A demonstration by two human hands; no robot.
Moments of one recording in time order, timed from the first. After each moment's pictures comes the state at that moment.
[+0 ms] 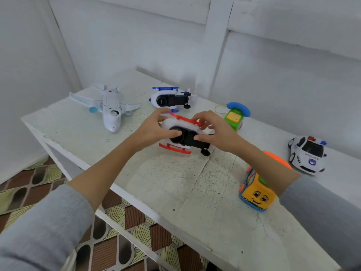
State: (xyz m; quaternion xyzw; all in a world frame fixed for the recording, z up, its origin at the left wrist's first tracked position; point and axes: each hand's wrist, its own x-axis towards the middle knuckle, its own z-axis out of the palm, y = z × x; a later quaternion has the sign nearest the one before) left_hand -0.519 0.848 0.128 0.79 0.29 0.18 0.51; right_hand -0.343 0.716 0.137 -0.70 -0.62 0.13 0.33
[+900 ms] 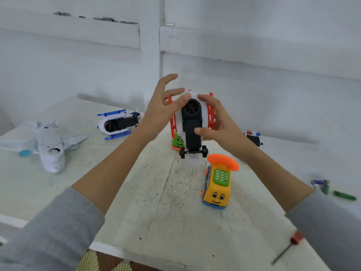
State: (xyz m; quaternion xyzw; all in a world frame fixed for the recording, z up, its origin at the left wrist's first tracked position) left_hand -0.408 0.773 0.214 0.76 0.04 0.32 0.56; right_hand -0.322 0.613 0.202 -0.65 -0.47 0.17 0.58
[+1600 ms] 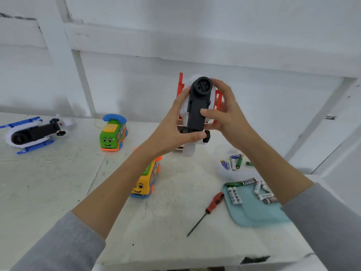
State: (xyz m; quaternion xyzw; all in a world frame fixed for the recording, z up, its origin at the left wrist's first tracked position) left_hand -0.347 0.577 0.207 0.80 -0.15 0.18 0.56; right_hand -0.277 0.422 0.235 -0.64 -0.34 0.09 0.69
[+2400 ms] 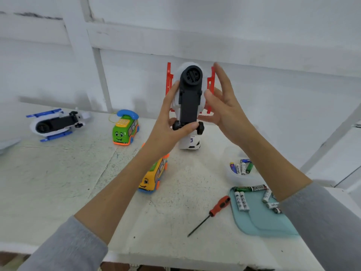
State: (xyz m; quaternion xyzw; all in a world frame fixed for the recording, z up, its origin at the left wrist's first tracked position) left_hand -0.358 0.580 0.198 0.75 -0.09 0.30 0.58; right_hand -0.271 0.447 0.240 -0.64 -0.39 0.11 0.65
